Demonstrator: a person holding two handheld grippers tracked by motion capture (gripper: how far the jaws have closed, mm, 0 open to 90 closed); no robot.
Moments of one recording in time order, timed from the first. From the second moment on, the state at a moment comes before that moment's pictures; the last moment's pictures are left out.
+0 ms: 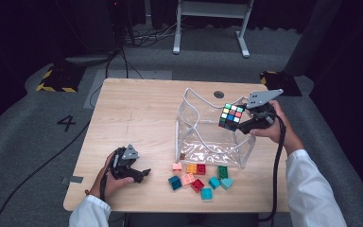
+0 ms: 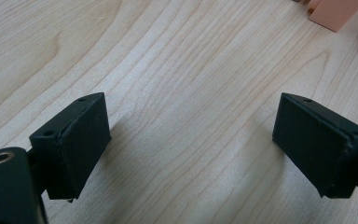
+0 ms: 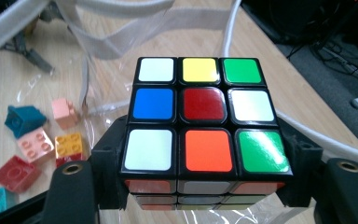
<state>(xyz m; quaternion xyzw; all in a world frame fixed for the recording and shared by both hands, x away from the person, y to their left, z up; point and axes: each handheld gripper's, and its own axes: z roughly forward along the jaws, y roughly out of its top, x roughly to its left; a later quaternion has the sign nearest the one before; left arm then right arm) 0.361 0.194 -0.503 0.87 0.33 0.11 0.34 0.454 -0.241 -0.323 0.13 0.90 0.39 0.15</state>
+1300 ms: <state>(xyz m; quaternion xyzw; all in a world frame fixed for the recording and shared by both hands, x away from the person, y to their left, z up) 0.361 0.194 -0.503 0.87 0.33 0.11 0.34 0.469 -0.234 -0.326 0.15 0.97 0.16 0.12</state>
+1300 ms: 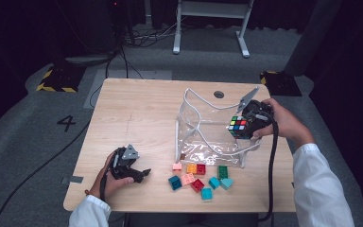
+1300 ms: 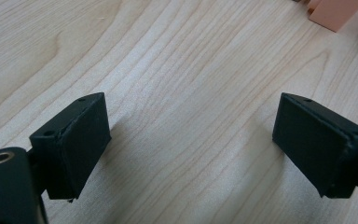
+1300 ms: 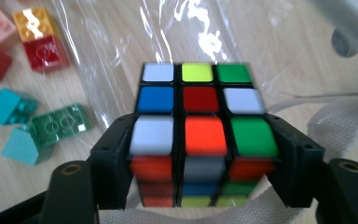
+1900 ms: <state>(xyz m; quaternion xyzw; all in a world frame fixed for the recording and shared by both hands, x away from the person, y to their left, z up) 0.361 0.194 -0.503 0.87 0.33 0.11 0.34 0.407 -0.301 -0.301 0.21 0.86 0.41 0.22</state>
